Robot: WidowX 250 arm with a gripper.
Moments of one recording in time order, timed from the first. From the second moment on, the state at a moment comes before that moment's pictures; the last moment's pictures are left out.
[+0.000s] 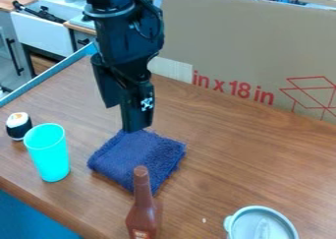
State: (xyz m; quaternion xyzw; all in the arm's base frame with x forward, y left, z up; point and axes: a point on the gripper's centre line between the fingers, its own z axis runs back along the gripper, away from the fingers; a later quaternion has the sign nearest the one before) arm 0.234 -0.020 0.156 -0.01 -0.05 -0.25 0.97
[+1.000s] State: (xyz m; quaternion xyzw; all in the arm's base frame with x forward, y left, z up) arm 0.268 0.017 0.060 -0.03 0.06 -0.14 0.99
